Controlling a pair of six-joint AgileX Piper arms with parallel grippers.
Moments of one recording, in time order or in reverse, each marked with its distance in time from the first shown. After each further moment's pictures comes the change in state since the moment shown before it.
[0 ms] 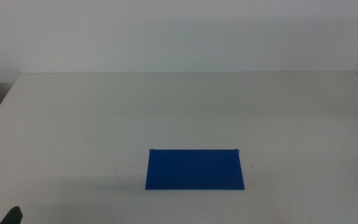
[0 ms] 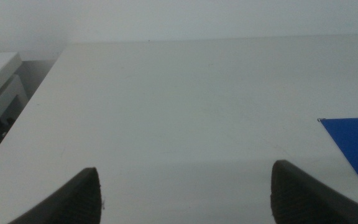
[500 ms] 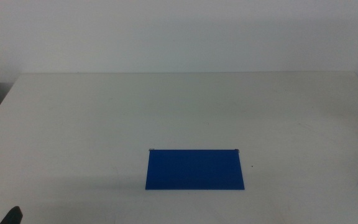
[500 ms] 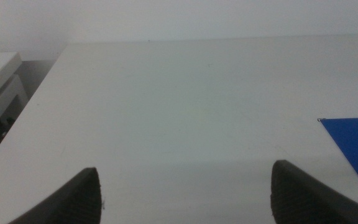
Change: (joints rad) left arm 0.000 0.000 0.000 0.000 0.000 0.000; right arm 0.000 0.093 -0.002 -0.028 -0.056 0.000
